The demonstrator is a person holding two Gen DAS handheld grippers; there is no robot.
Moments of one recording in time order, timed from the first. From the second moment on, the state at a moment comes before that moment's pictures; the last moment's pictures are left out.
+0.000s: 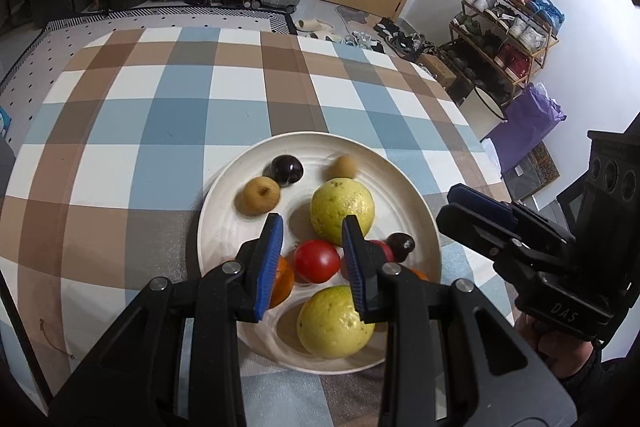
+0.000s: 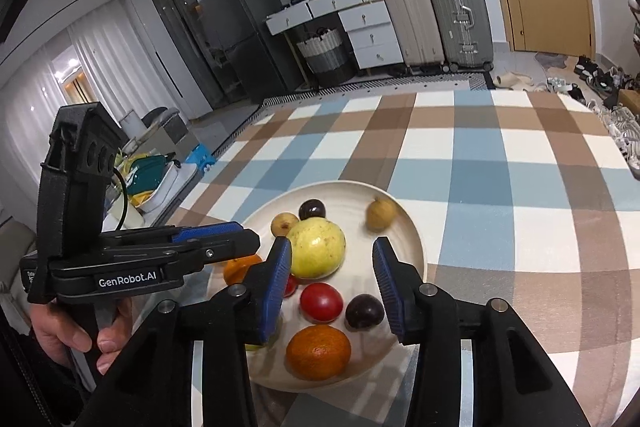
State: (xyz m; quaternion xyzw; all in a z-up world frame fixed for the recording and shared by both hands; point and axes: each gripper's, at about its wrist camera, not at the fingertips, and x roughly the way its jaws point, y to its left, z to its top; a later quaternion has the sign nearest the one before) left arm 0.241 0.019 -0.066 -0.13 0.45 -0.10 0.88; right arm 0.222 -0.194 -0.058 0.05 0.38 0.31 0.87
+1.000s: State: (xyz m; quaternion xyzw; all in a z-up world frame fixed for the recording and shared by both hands) left arm 0.128 0.025 0.002 -0.11 0.34 -0.04 0.93; right arm 0.120 -0.219 0.004 0.06 0.26 0.29 0.92
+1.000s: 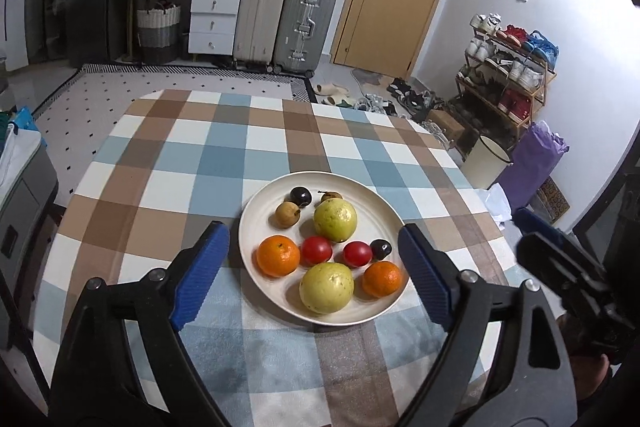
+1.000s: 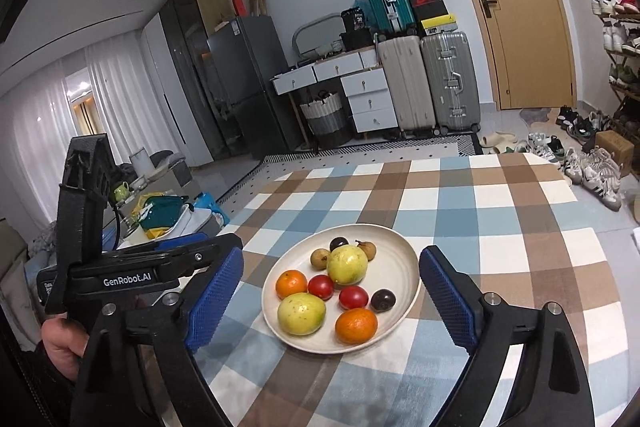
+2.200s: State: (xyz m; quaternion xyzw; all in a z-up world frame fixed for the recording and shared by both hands) left arm 0.024 0.026 -0.036 -0.04 0.17 0.03 0.98; right arm 0.041 -0.245 -0.028 0.03 0.12 0.21 0.97
